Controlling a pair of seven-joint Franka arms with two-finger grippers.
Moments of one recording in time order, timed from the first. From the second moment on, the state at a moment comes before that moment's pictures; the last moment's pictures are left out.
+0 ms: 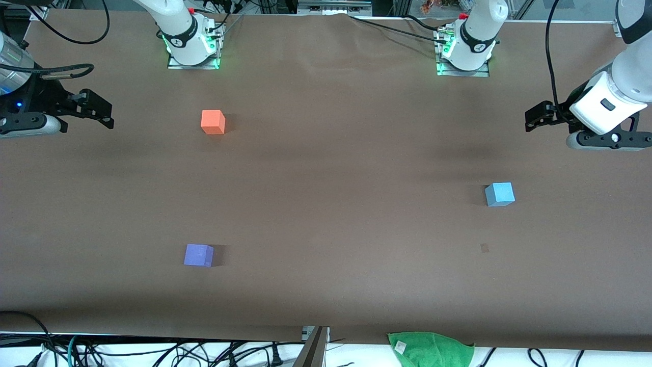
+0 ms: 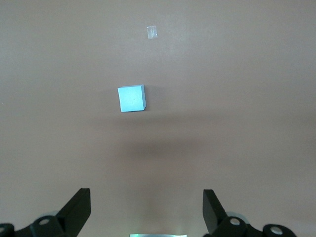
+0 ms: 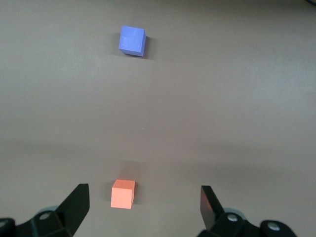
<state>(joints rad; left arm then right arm) -0.04 0.03 -0.04 -1.64 0.02 1.53 -0.06 0.20 0.03 -0.10 -1.55 0.00 1.59 -0.01</state>
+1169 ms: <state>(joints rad) 0.04 0.09 -0.03 -1.64 0.02 1.54 -0.05 0.20 0.03 -0.10 -1.55 0.00 1.59 -0.01</state>
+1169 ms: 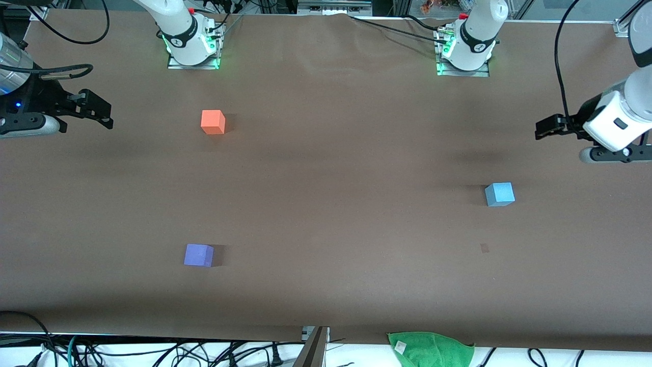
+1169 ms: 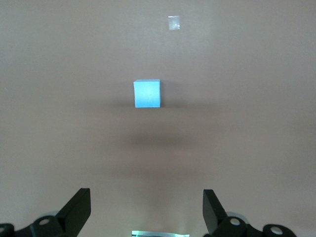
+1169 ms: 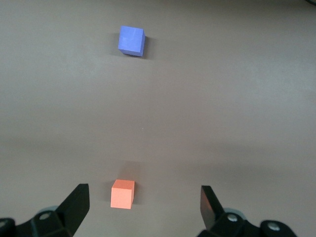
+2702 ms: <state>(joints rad) 0.14 0.49 -0.04 -1.84 0.04 2.09 0.09 0.20 0.03 -0.10 -1.55 0.00 1.59 -0.01</state>
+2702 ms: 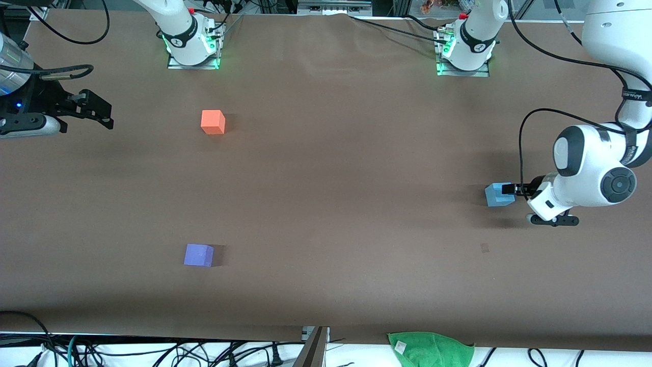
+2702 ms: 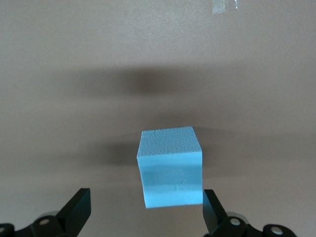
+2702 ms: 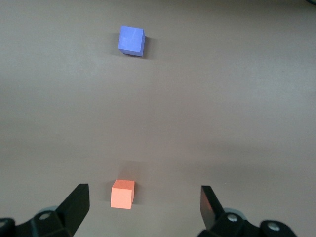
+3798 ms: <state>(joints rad) 0.13 0.51 -0.07 -1.95 0.04 2.28 0.10 0.20 0.03 -0.10 -1.55 0.00 1.59 -0.01</state>
